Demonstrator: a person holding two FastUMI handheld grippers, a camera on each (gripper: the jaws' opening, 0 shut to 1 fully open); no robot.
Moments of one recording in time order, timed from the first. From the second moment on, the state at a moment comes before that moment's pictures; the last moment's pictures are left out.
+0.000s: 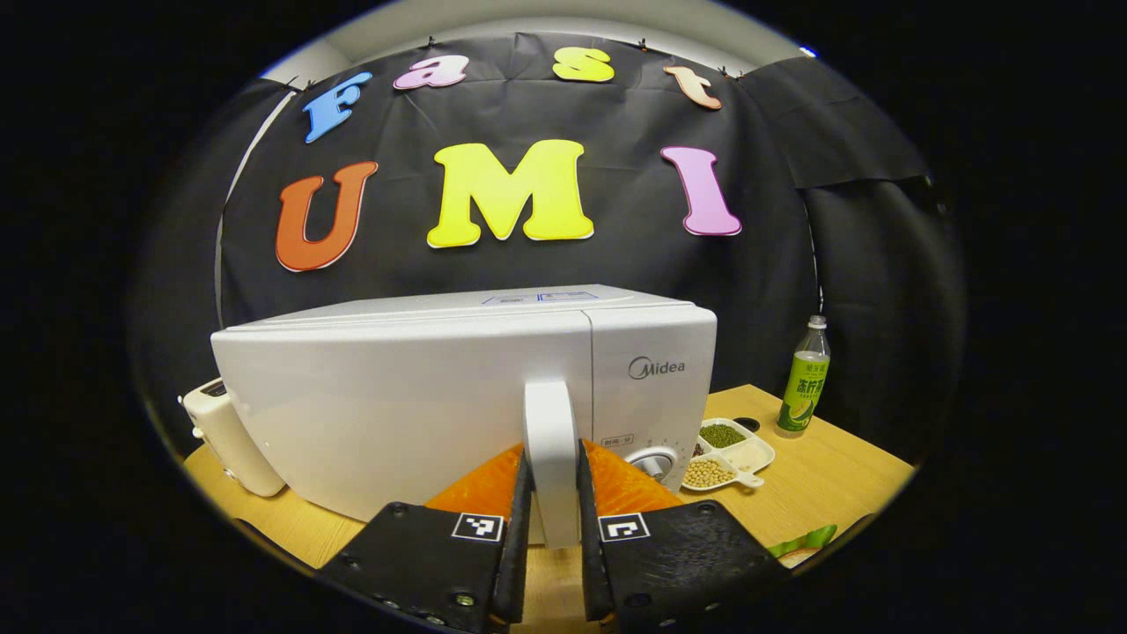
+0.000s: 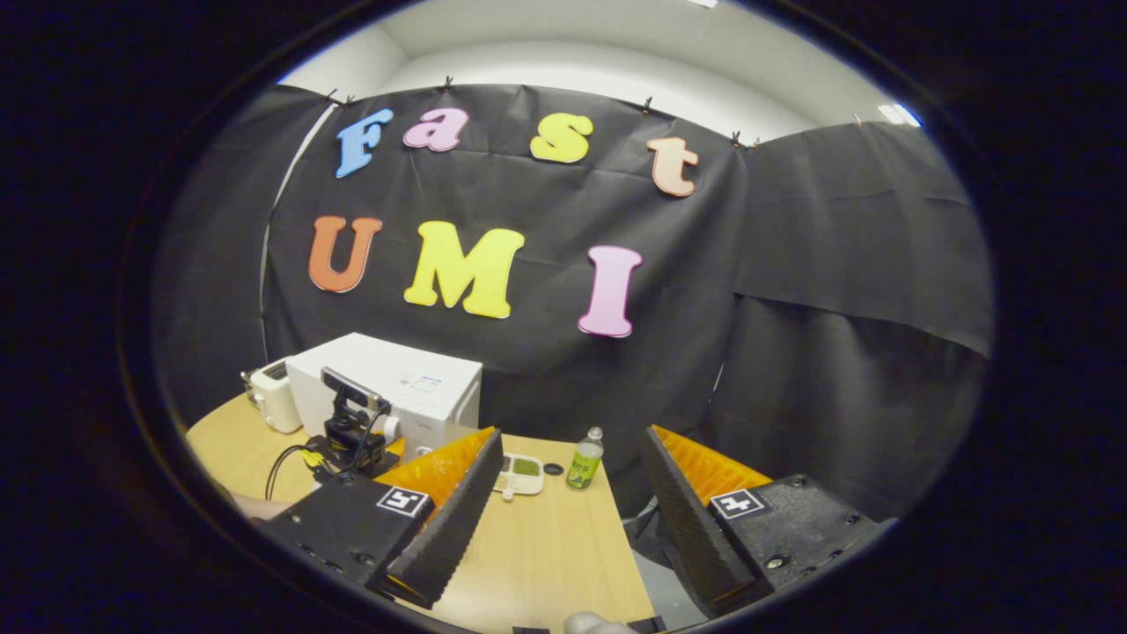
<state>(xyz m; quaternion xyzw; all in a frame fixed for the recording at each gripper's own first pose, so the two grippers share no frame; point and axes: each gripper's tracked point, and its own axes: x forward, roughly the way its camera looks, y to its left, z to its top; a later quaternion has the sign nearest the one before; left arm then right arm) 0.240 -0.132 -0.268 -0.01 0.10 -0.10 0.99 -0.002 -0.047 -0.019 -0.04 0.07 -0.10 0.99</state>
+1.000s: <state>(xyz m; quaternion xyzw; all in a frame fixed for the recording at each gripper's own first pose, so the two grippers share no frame) 0.109 -0.056 -0.269 0.02 0.13 -0.13 0.98 -0.013 0.006 -0.029 -0.01 0.06 -0.01 1.00</state>
